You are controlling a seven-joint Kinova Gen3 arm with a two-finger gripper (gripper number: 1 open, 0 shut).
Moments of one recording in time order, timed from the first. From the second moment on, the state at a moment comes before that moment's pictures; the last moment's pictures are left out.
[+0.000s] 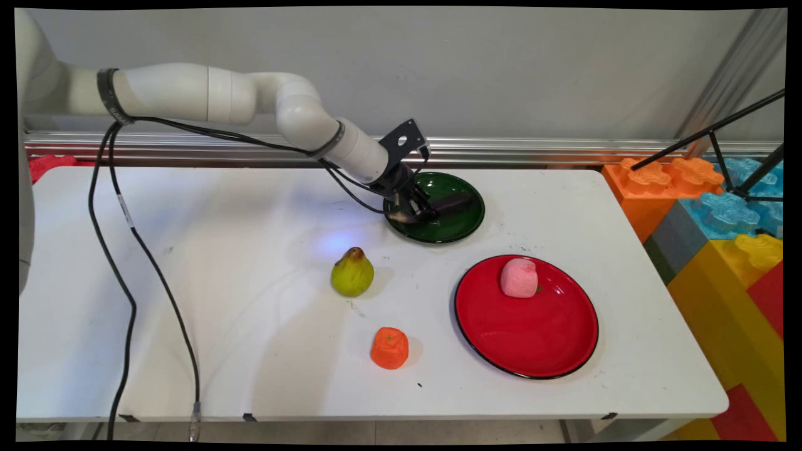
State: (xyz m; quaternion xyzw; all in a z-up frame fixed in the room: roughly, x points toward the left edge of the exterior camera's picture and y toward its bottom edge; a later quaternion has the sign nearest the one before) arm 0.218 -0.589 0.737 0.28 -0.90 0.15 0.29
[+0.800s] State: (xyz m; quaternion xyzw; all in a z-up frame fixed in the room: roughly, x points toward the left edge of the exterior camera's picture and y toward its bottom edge) arm 0.207 -0.589 0.762 0.27 -0.90 0.15 0.30
